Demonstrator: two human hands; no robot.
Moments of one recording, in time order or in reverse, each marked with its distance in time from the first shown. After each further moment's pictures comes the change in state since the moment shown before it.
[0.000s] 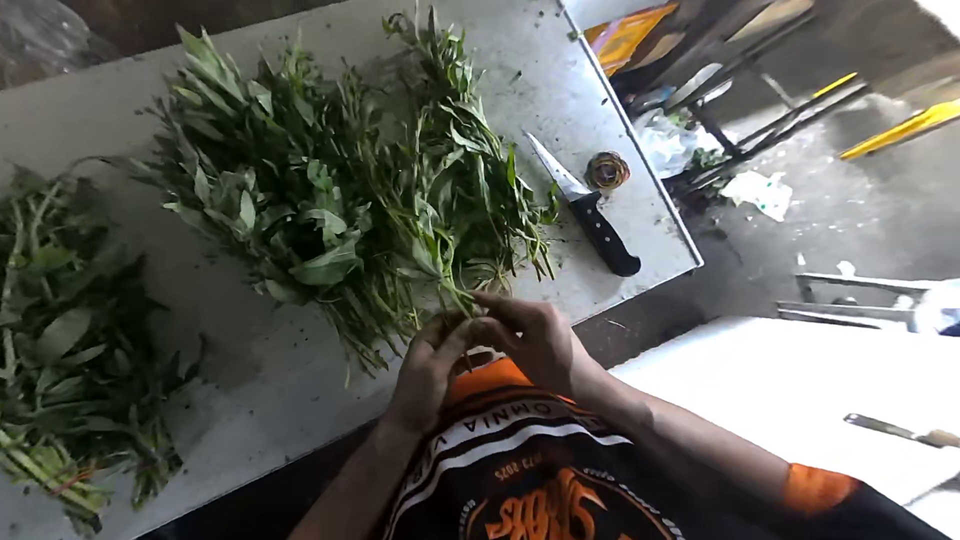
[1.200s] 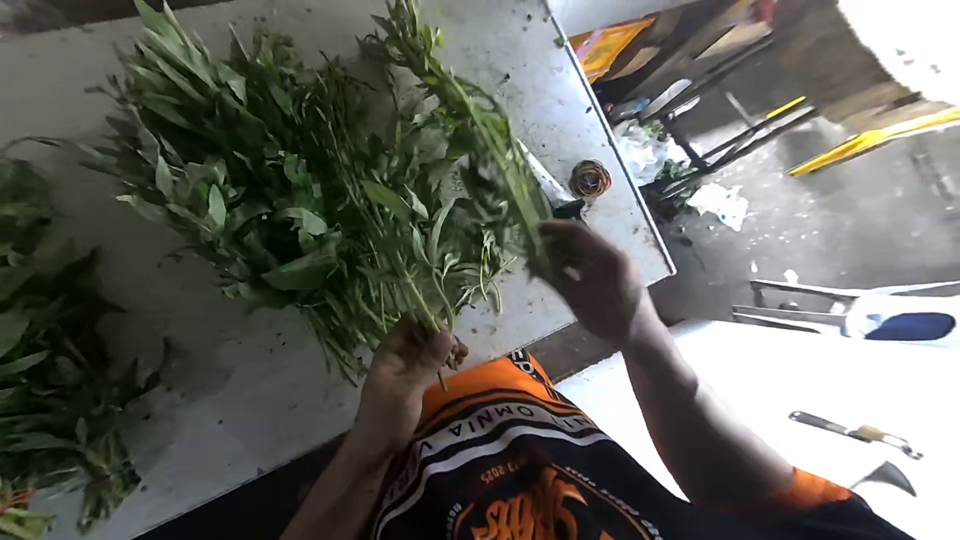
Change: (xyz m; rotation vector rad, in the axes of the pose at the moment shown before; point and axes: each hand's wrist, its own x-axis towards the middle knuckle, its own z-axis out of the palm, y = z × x) left_hand -0.010 0.012 -0.009 0.004 -0.089 0.303; right_hand 0.024 0.000 -0.084 -0.243 0.166 -0.128
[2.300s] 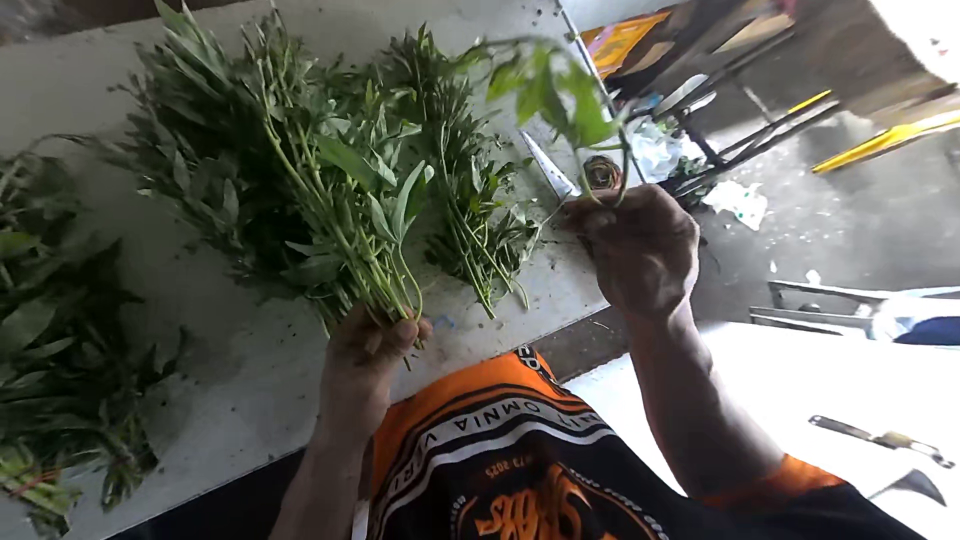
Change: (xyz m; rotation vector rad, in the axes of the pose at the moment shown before) left_hand 0.001 0.024 -0.023 0.174 0.078 0.231; right_hand 0.017 0.007 -0.007 0.557 0.249 -0.240
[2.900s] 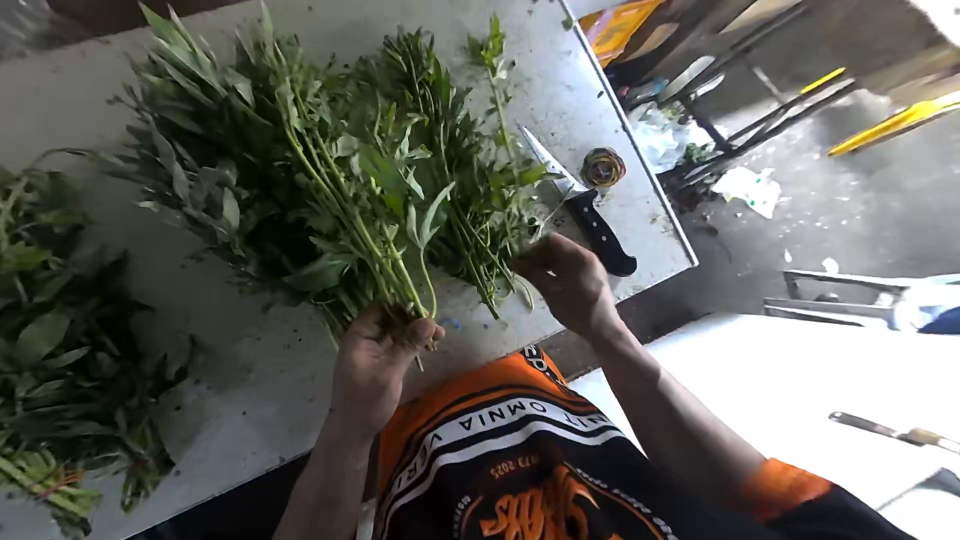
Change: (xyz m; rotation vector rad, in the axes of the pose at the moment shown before) left_hand 0.007 0.001 0.002 0.090 -0.027 -0.074; right_hand -0.033 0.029 0.029 -0.538 -0.102 0.357
